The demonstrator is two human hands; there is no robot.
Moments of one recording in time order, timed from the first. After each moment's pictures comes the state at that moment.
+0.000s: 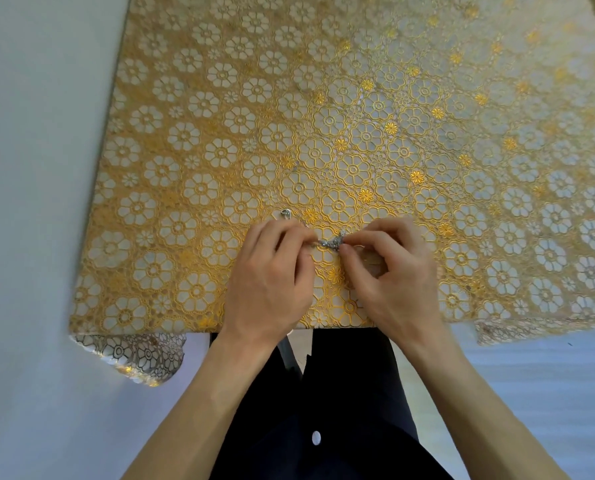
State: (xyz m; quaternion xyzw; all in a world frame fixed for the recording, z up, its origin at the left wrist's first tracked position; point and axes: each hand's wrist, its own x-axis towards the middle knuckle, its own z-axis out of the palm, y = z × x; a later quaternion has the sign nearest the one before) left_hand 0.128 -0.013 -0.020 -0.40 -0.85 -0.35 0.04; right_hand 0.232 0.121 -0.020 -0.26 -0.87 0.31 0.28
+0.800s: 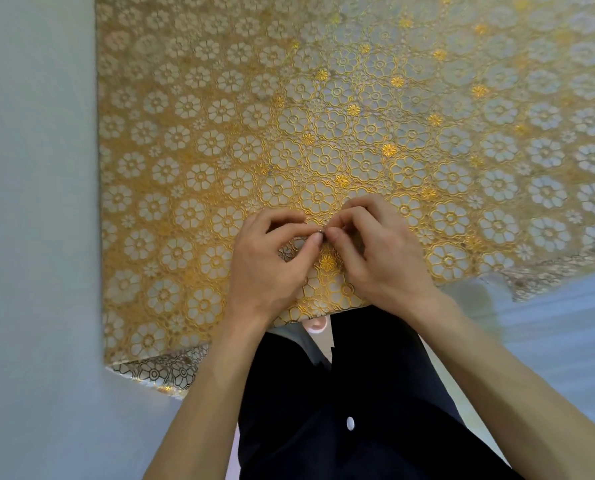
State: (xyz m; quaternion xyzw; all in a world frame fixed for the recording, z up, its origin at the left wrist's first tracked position) left_hand 0.112 0.000 -0.010 -0.41 -0.83 -0.38 -0.07; right_hand 0.233 0.120 -0.023 -0.27 -0.88 0.30 0.23
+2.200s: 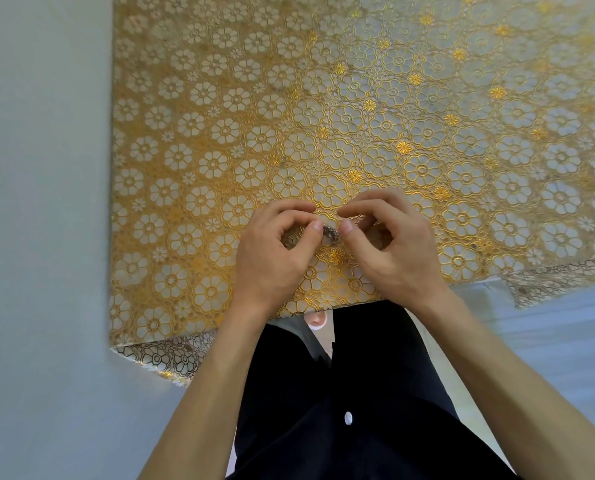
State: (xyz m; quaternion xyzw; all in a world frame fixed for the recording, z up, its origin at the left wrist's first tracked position) left_hand 0.111 -0.002 -0.003 -0.34 -0.82 -0.45 -0.15; right_hand 0.232 0.120 -0.015 -0.27 -0.81 0.43 0.28
